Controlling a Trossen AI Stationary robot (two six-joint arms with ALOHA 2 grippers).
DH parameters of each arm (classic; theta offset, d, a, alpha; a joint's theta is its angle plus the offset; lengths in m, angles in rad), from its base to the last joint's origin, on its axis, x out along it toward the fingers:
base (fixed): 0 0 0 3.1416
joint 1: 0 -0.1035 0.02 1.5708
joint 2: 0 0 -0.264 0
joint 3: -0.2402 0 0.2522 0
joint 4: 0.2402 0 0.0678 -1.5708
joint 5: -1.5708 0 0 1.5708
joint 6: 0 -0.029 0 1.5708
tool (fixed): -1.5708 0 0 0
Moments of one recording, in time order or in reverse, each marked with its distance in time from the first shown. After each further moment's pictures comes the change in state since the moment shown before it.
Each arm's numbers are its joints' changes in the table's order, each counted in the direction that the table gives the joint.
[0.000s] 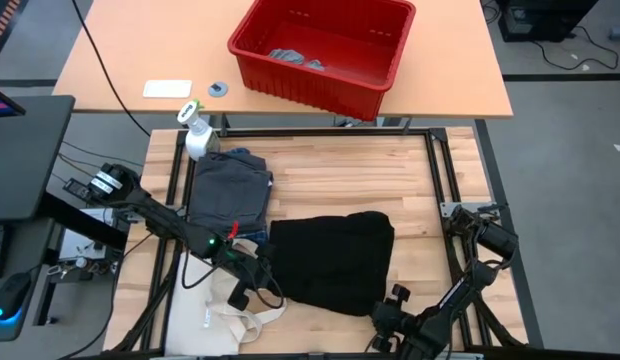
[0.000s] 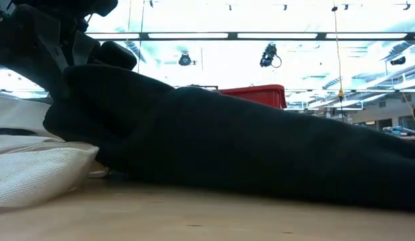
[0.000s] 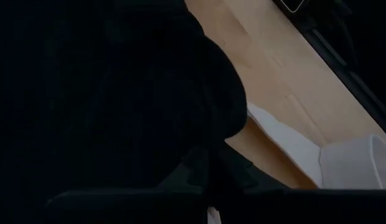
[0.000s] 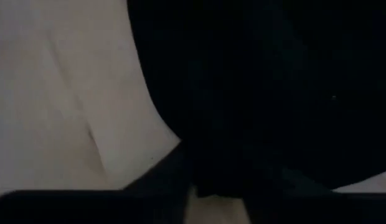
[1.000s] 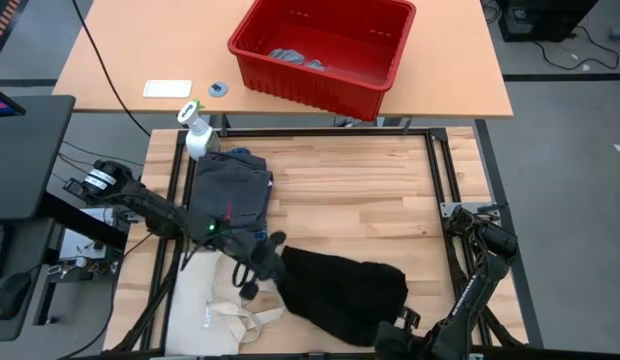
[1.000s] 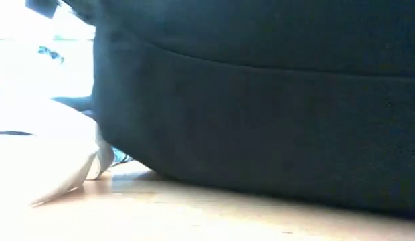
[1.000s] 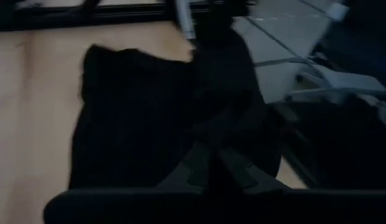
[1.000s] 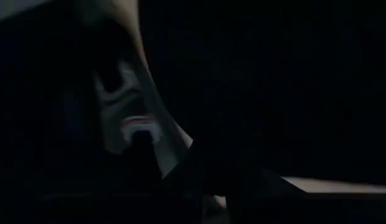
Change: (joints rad) left arm -0.117 -0.072 0.000 -0.300 0.108 0.035; right arm -0.009 -0.010 -0.514 0.363 -0.206 -0.040
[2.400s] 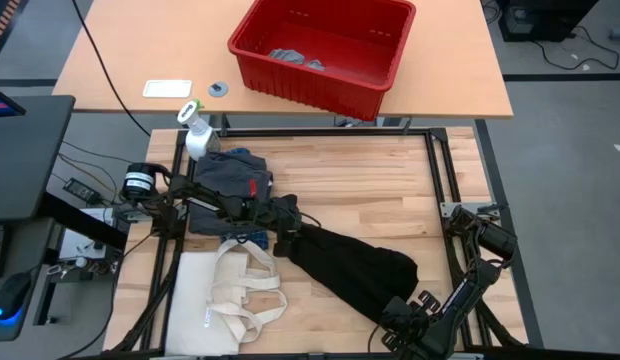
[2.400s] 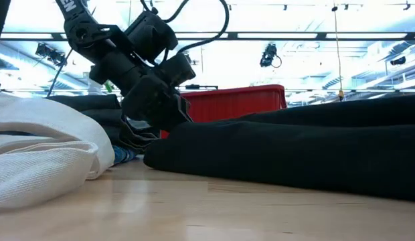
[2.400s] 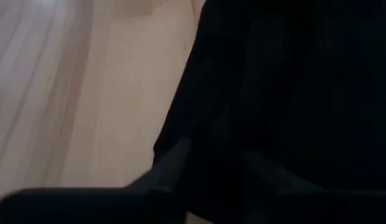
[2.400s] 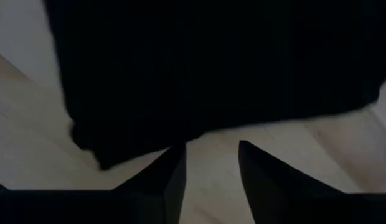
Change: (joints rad) left arm -0.375 0.317 0.000 -0.074 -0.048 -0.191; right arm 0.002 0.000 0.306 0.071 -0.209 -0.328
